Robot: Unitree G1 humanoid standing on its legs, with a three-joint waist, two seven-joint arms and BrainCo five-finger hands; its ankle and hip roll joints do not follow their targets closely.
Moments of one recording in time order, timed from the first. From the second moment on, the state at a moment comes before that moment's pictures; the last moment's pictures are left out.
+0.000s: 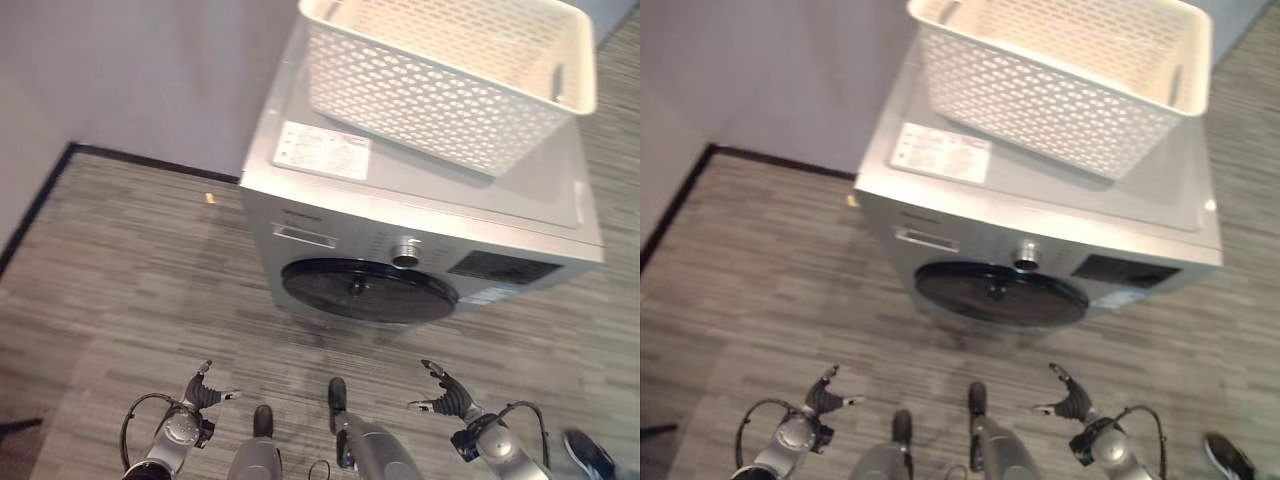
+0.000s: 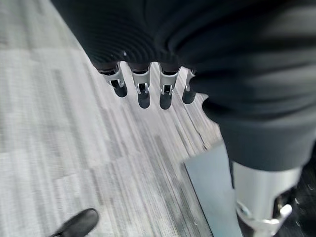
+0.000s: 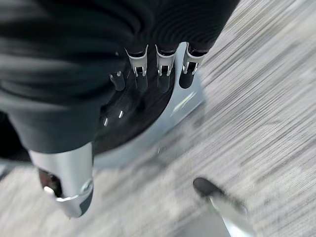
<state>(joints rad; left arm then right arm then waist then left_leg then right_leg) -0.10 0.41 -0.28 0.95 0.06 -0.13 0.19 0.14 -0.50 0.34 0.53 -0.06 -0.15 -0.03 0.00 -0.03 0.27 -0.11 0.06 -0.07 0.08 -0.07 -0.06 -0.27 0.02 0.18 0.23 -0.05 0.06</state>
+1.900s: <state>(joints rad) 0.00 0.31 -0.18 0.77 -0.11 -0.13 0.22 0.06 -0.36 0.19 0.64 0.36 -0.11 -0.06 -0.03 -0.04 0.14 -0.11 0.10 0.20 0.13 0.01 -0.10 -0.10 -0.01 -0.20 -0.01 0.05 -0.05</state>
